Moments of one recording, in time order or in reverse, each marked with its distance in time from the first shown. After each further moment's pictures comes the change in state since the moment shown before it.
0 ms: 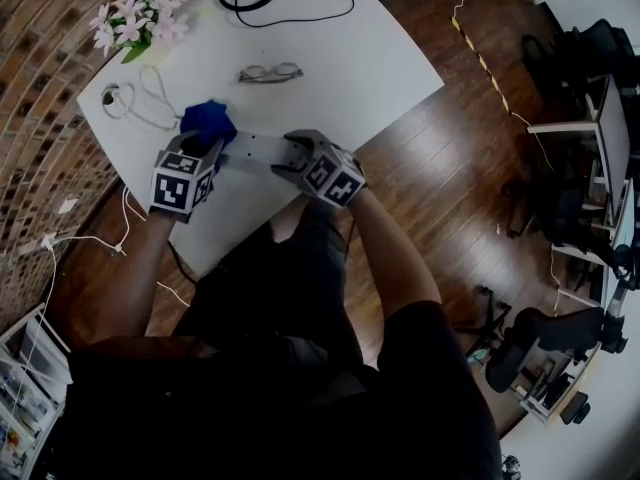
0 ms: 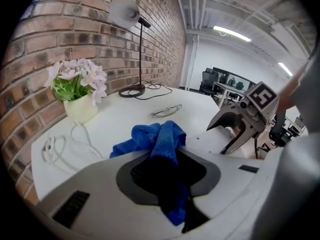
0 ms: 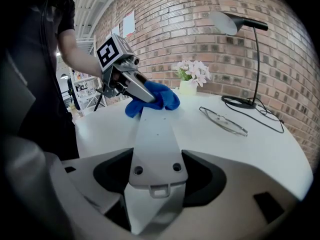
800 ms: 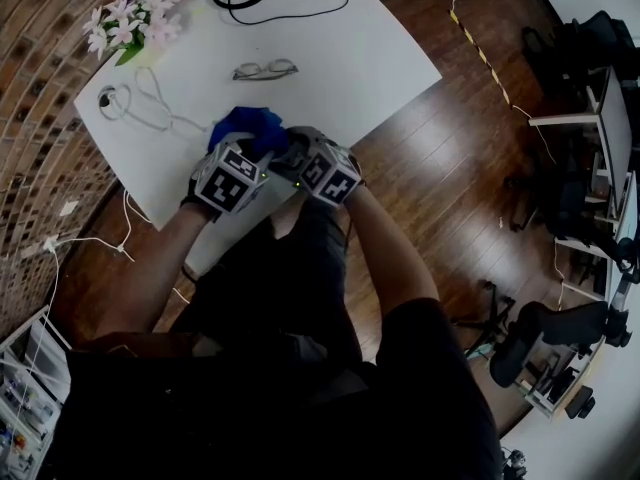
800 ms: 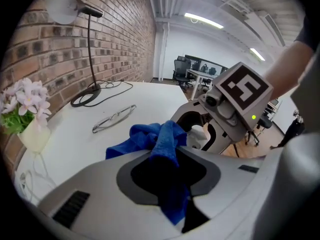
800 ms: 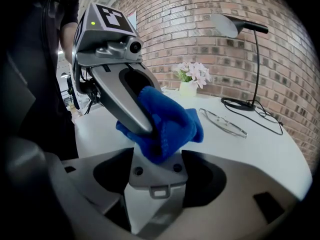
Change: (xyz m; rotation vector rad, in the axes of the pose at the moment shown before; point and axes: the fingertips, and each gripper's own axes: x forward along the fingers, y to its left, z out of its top) left arm 0.031 -0.123 0.028 0.219 0.115 -0.240; right arm 0.000 0.001 0.001 -0.015 -0.014 -0.011
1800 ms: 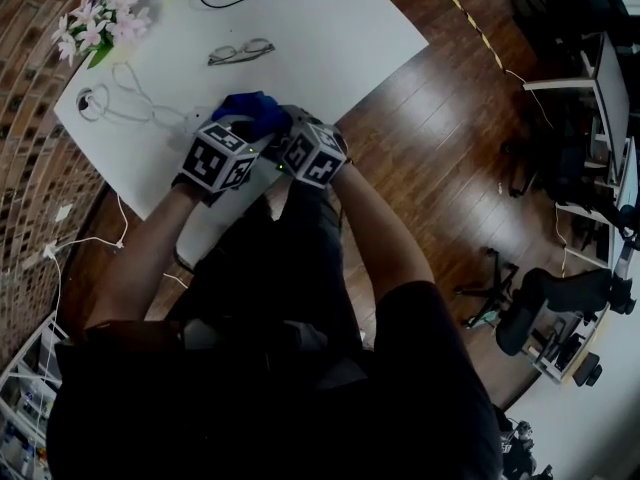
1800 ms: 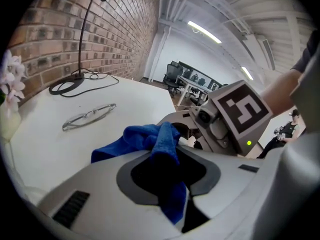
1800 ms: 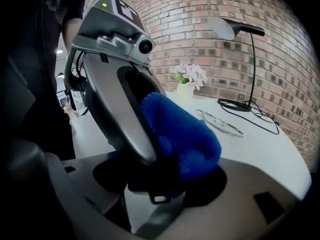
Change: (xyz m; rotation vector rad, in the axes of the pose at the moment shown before) left arm 0.023 -0.023 0.017 -0.069 -0.035 -0.203; right arm -0.002 -0.006 -0.001 0.006 -0.012 -0.039
